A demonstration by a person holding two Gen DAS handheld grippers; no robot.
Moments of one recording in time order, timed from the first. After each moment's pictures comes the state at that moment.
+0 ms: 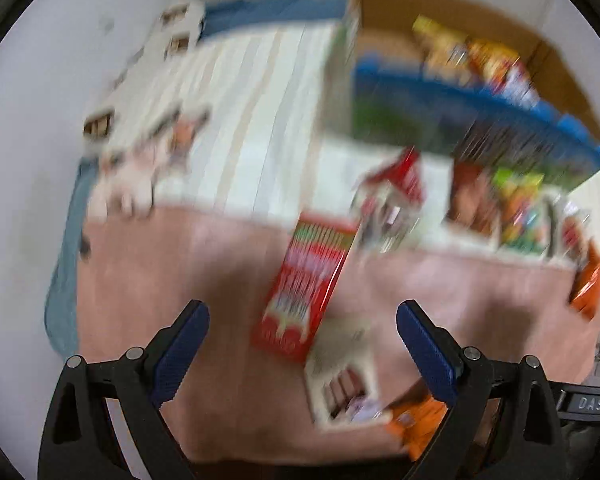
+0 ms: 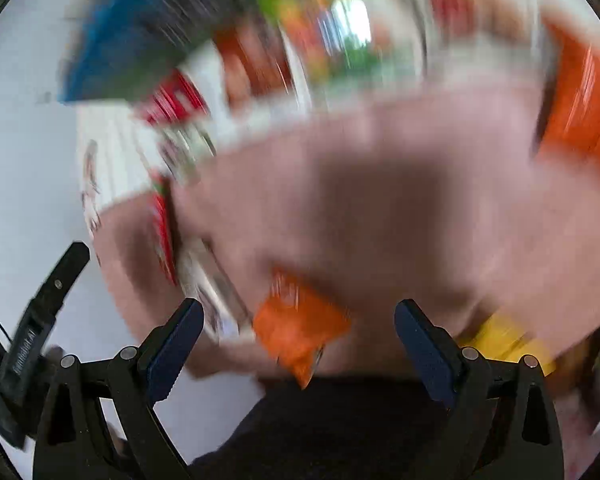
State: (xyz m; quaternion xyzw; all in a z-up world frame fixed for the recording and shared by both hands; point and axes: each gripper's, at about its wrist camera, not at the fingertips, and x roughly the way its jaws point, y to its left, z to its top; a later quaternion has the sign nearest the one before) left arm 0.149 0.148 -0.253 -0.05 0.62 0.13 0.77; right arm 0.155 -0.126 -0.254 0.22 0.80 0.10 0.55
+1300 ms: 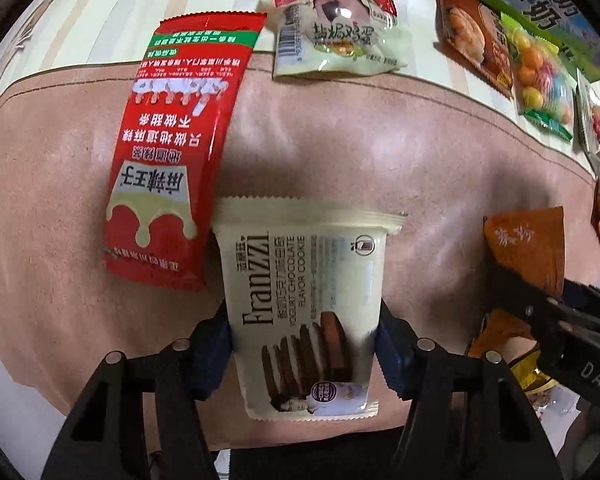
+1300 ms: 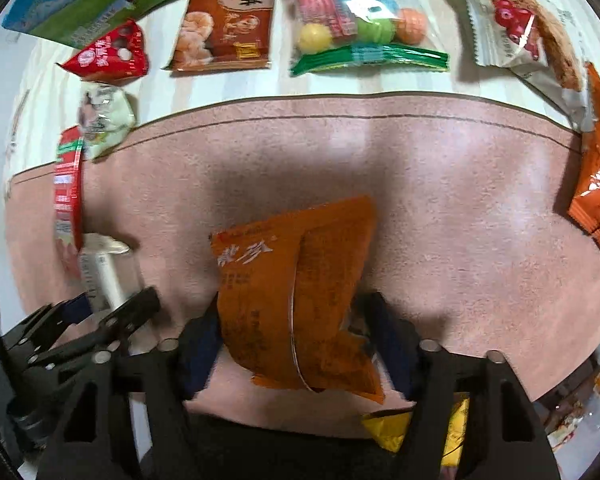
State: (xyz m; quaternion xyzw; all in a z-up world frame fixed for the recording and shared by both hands) left arm 0.134 0.081 -0.385 -0.11 0.72 0.01 0.68; right arm 0.144 -0.093 -0.258 0.00 0.75 0.07 0.65
